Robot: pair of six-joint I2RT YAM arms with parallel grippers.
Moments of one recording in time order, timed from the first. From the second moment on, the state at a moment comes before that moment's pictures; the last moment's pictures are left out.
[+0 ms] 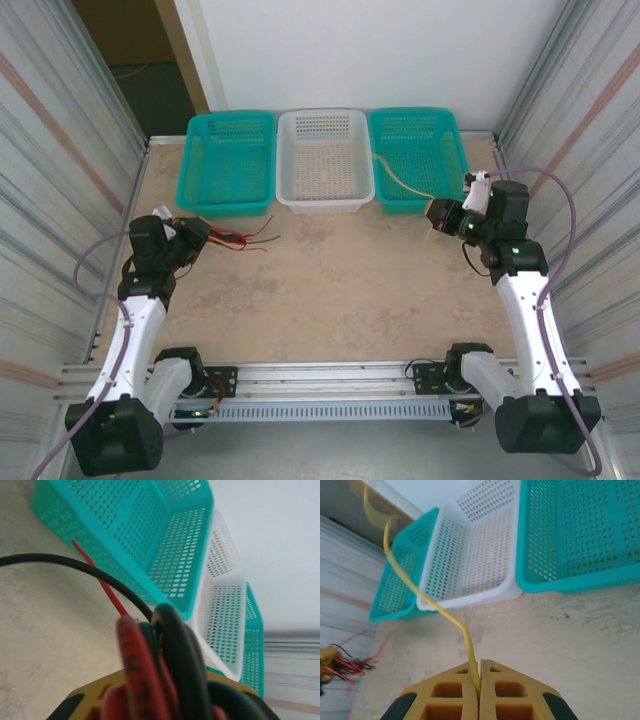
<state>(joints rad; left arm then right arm) 0.08 0.86 0.60 -0.24 0.34 -0.94 -0.01 0.95 0.96 -0.55 -0.53 0.48</state>
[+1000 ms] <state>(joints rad) -0.61 1.30 0.64 0.06 0.13 -1.01 0.12 1.66 1.62 -0.76 0.08 0.27</state>
